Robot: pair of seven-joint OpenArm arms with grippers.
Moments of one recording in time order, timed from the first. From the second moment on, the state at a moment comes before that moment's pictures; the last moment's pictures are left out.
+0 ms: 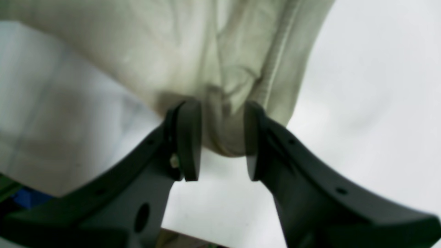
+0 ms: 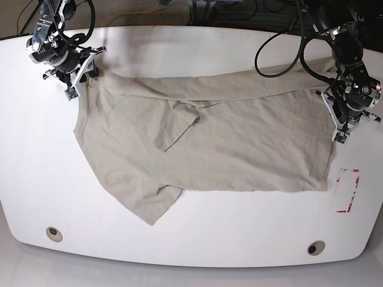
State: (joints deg) left arm 2.1 -11.9 -27.6 102.8 6.0 -42.0 63.4; right arm -22.5 14.0 28.8 105.3 22.6 40.5 -61.9
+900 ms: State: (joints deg) left arm 4.4 -13.0 -32.6 103.6 6.0 -42.0 63.6; right arm -20.9 14.5 32.7 112.2 23.2 40.6 -64.4
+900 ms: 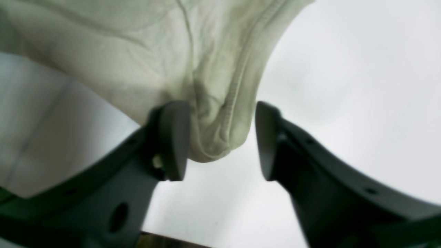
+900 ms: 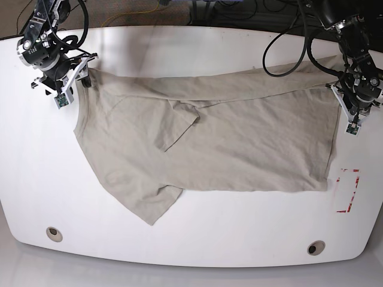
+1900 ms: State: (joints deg) left arm 4.4 -10.7 -48.5 103.6 5.5 -42.0 70.9; right arm -20.8 13.3 32.5 111.8 30.8 40.5 -67.0
